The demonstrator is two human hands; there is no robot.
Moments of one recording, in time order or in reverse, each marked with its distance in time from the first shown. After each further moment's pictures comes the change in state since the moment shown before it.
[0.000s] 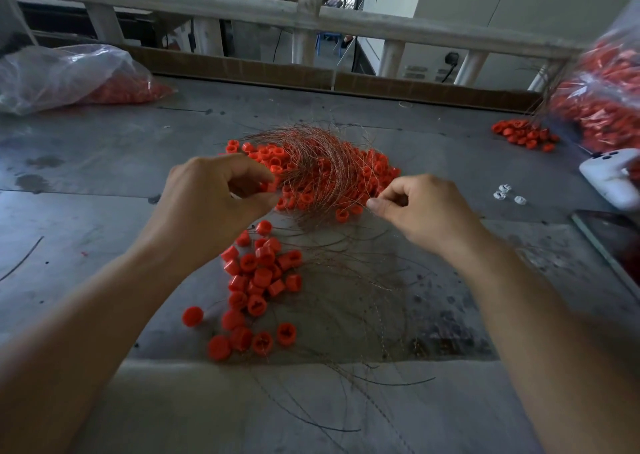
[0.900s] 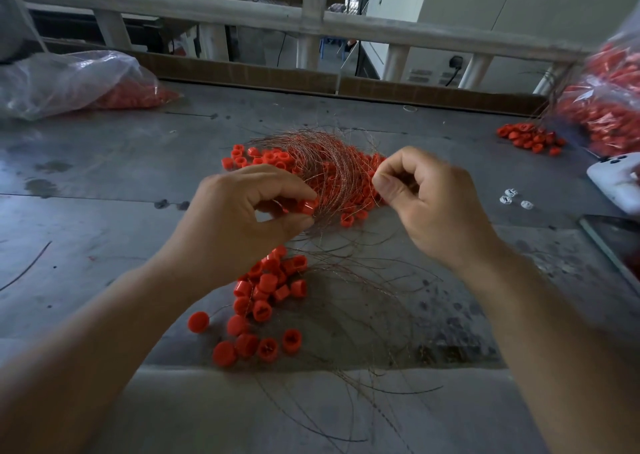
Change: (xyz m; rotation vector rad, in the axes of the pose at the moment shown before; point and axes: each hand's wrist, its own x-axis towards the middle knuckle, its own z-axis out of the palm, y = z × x) left_hand -0.011 0.013 0.007 -0.122 -0.096 0.240; right_hand -0.014 -0.021 -0.010 0.271 0.217 -0.304
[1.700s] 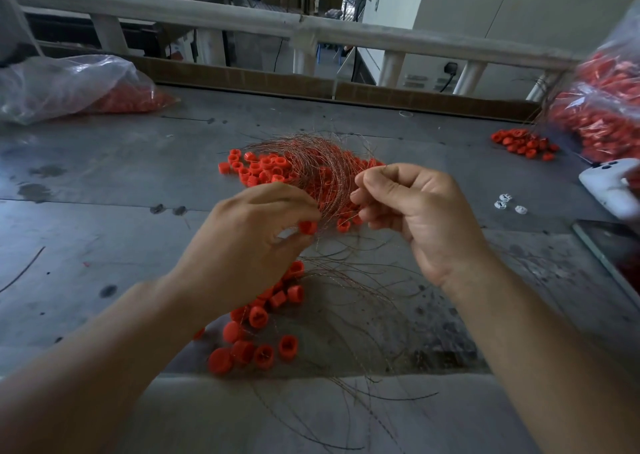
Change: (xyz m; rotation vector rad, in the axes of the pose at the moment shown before) left_hand -0.005 0.003 0.013 0.330 -0.004 0.136; right_hand -0.002 -0.009 0.006 0.797 -0.047 0.416
